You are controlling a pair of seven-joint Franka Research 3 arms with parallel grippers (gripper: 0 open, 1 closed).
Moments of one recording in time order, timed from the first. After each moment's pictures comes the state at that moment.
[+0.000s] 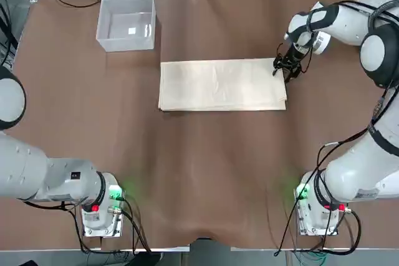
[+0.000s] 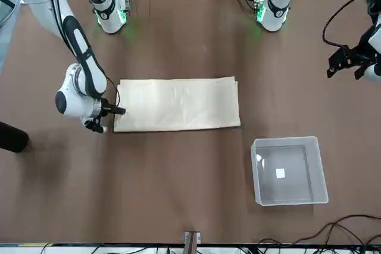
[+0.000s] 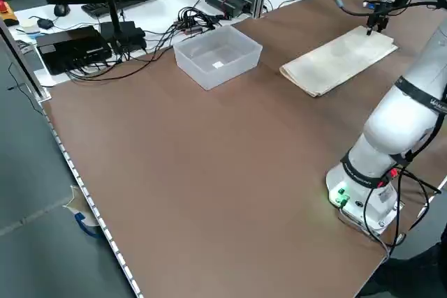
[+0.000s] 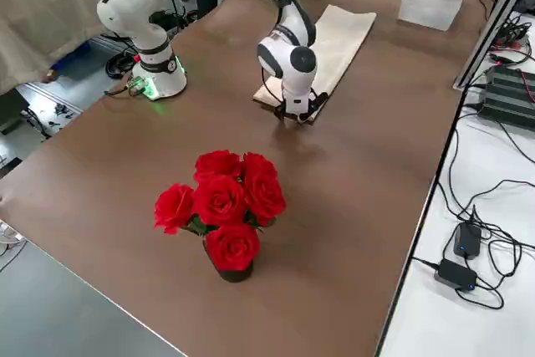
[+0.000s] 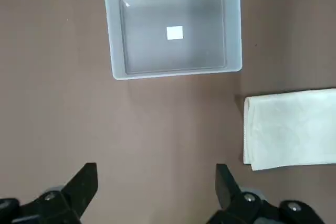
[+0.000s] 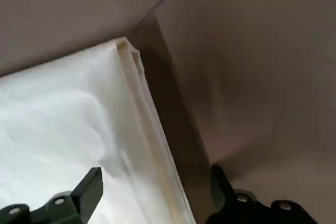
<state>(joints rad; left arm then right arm) 0.01 -0.01 -0.05 -1.55 -0.02 1.58 0.02 0.04 0.44 0.05 -2.19 0.45 2.33 -0.03</state>
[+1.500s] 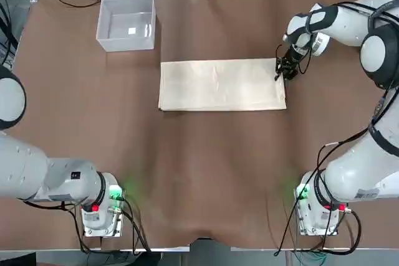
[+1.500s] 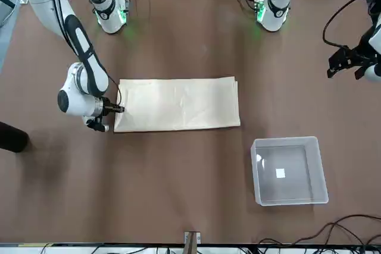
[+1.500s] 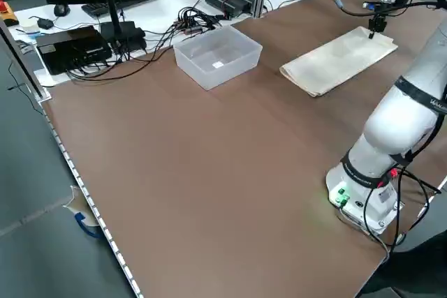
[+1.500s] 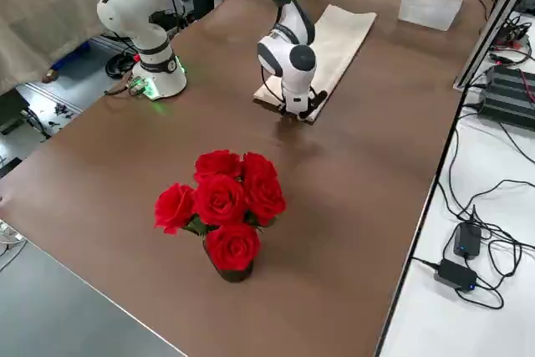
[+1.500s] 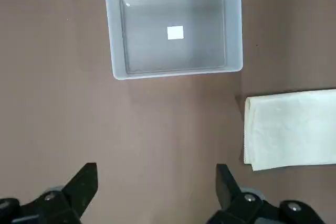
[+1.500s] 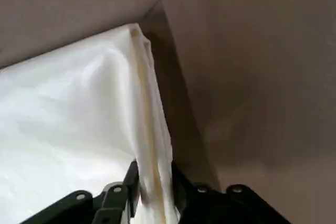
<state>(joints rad) 0.01 -0.01 -0.05 -1.55 -0.02 1.58 0.02 0.04 0.44 0.06 -2.20 0.45 2.34 -0.03</state>
